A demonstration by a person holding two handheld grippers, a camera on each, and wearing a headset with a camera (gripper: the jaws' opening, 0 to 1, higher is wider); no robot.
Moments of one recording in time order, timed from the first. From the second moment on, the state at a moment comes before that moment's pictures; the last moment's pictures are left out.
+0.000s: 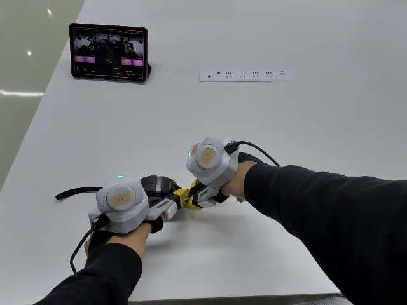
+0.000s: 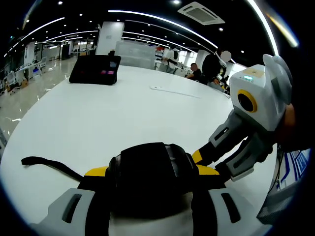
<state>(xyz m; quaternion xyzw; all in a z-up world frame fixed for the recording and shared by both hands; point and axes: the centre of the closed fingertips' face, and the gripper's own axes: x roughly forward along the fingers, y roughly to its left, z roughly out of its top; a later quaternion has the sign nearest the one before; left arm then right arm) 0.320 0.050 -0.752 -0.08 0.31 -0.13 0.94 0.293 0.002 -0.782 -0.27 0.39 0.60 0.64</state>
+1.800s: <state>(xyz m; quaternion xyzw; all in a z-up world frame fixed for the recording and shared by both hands) 0.316 0.057 -0.740 -0.05 0.31 -0.15 0.94 0.291 -0.012 -0.763 -0.27 0.36 0.59 0.67</state>
